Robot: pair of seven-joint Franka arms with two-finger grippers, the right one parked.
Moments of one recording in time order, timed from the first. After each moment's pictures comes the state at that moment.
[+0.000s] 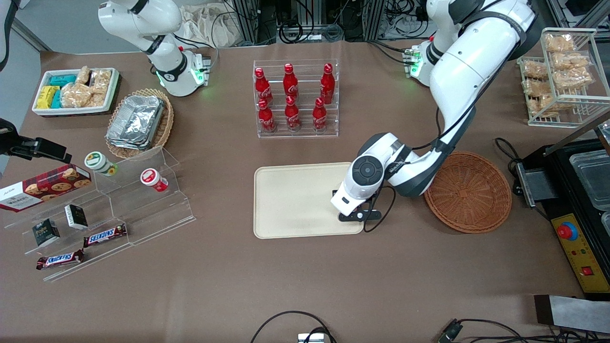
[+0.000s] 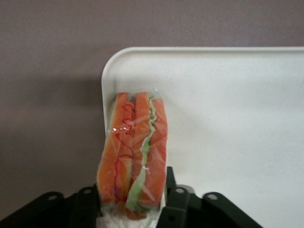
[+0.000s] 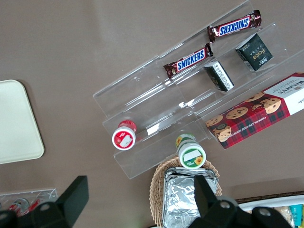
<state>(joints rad) -0.12 0.76 -0.57 -1.59 0.39 2.14 -0.84</state>
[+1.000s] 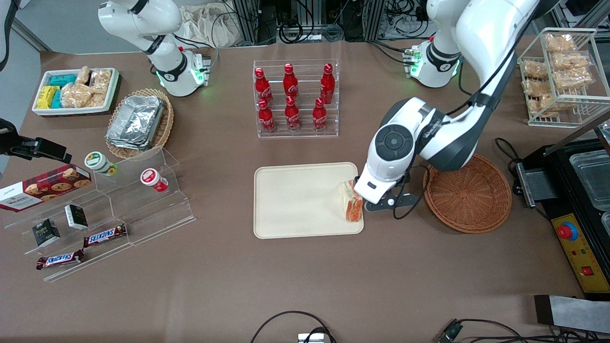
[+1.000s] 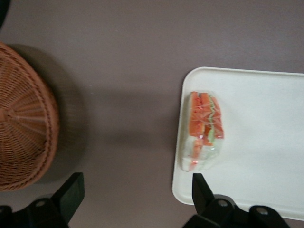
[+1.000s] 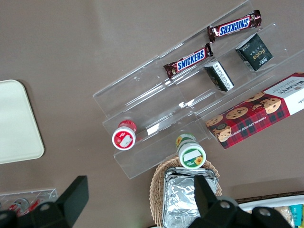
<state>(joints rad) -0.03 0.46 -0.58 -1.65 0.32 1.88 -0.81</state>
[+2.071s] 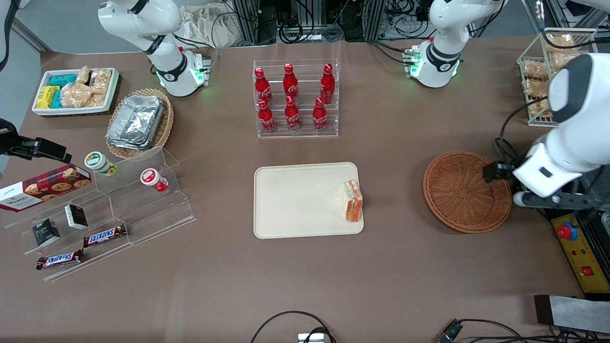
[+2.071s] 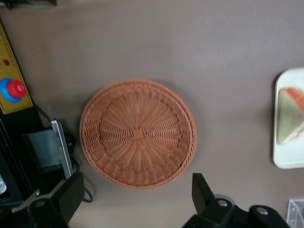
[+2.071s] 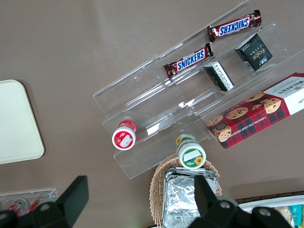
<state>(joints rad) 0.39 0.27 -0.54 -1.51 0.18 1.65 -0.09</state>
